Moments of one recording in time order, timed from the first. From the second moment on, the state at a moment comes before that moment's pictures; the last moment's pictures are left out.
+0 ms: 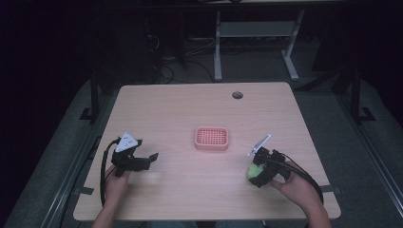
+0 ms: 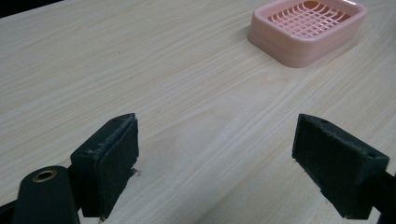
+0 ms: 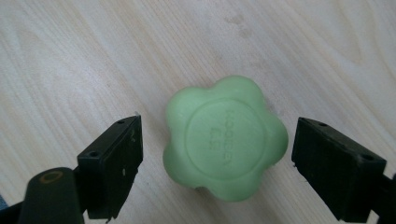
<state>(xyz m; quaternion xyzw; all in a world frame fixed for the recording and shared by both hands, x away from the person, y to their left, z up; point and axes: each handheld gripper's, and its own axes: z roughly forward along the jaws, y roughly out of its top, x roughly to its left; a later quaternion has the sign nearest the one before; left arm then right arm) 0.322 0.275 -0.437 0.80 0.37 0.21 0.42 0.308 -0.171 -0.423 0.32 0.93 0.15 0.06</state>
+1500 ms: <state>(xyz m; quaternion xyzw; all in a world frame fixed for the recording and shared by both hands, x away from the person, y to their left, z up) 0.322 0.275 -0.437 0.80 0.37 0.21 0.42 0.317 -0.158 -0.442 0.32 0.94 0.08 0.06</state>
